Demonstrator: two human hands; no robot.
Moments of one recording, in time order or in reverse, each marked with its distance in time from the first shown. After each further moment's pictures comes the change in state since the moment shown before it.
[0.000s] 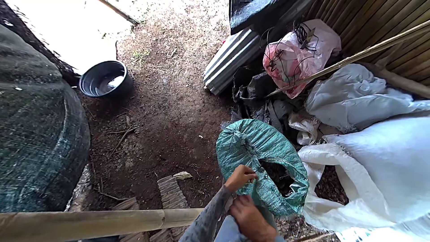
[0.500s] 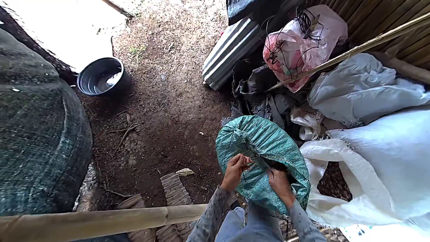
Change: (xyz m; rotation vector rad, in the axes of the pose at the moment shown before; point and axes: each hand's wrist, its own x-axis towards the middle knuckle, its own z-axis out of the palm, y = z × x) left_hand 0.016 -0.018 0.006 -0.831 0.336 0.314; right_hand 0.010 0.135 -0.034 0.098 -0.140 0.890
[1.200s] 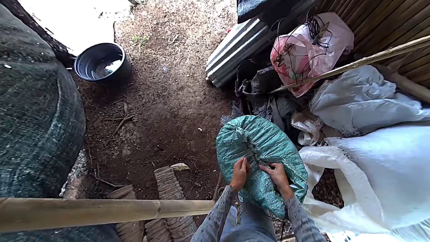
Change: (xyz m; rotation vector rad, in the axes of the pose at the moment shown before) left_hand 0.008 -0.050 0.004 0.258 0.144 0.095; right_hand 0.034 -0.008 -0.004 0.662 -0.054 0.256
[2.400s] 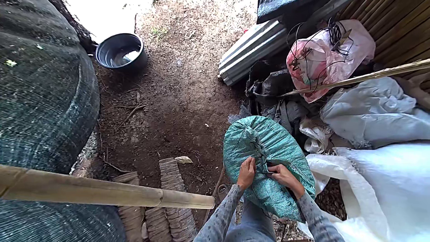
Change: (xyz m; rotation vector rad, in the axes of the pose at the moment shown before) left_hand -0.002 -0.003 0.003 0.157 0.027 0.015; right_hand 0.019 -0.023 -0.028 -0.497 -0.573 -0.110
